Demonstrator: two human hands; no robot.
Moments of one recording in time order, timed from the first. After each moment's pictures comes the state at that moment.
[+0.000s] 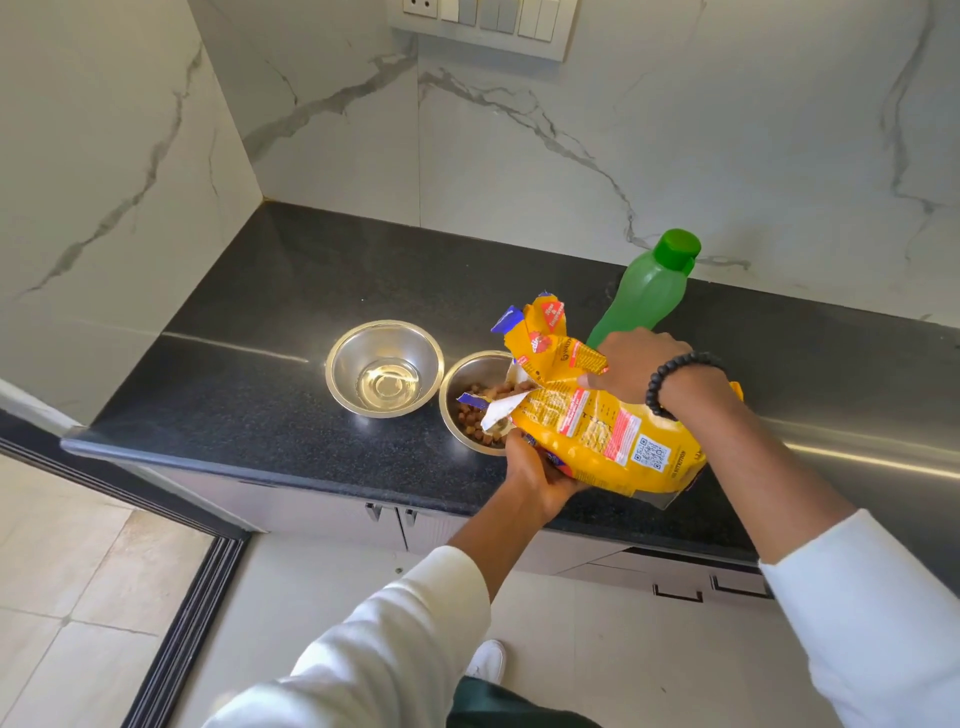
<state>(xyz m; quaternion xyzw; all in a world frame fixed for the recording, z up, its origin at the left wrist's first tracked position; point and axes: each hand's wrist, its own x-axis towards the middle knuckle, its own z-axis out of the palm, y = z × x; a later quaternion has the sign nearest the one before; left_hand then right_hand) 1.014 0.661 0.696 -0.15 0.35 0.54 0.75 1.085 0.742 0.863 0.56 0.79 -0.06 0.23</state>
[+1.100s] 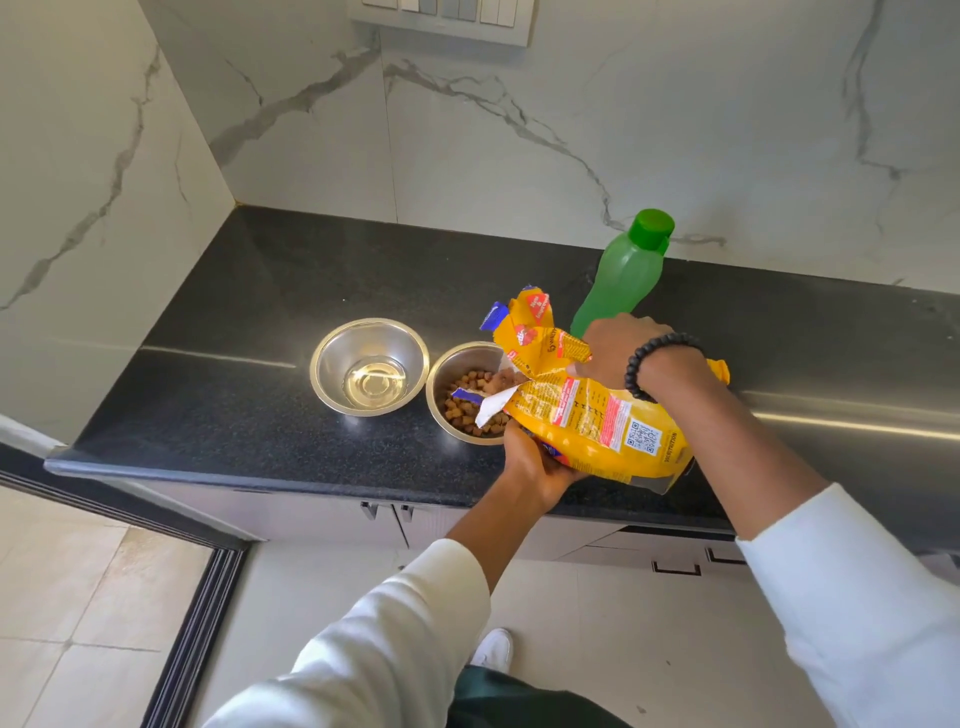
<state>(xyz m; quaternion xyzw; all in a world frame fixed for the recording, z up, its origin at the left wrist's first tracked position) 1.022 0.655 0.702 -0.11 0.35 0.53 0.76 1.088 0.733 0.868 0.58 0.78 -0.06 0.22</state>
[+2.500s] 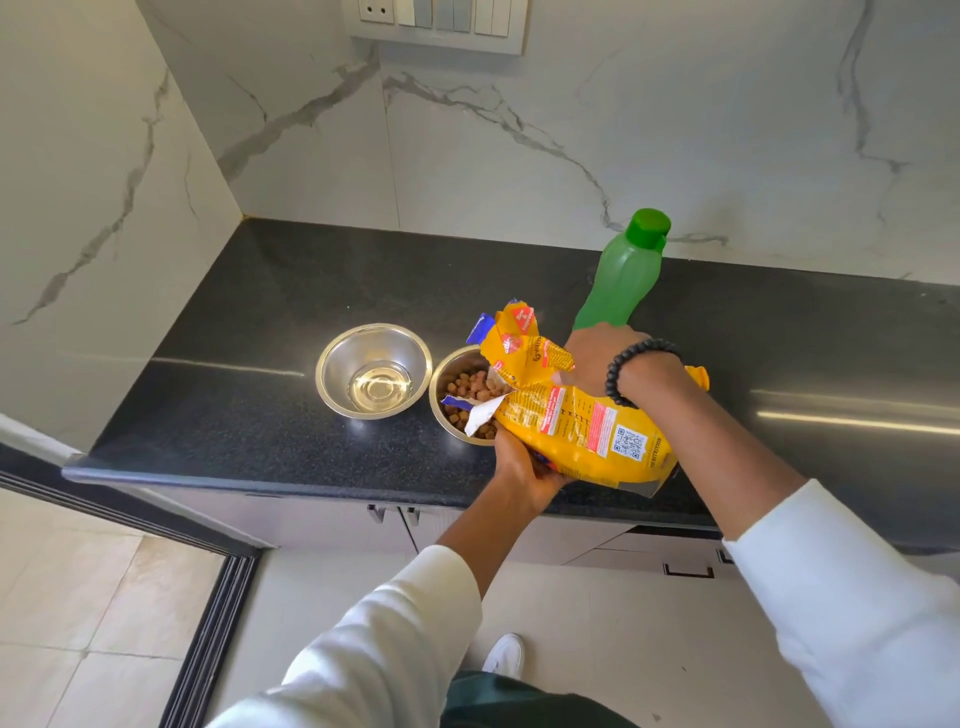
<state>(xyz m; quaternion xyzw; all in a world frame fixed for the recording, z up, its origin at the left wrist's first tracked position) 1.011 0.646 0.700 -0.08 0.39 0.53 0.75 1.079 0.725 0.855 0.54 0.81 -0.06 0.22</state>
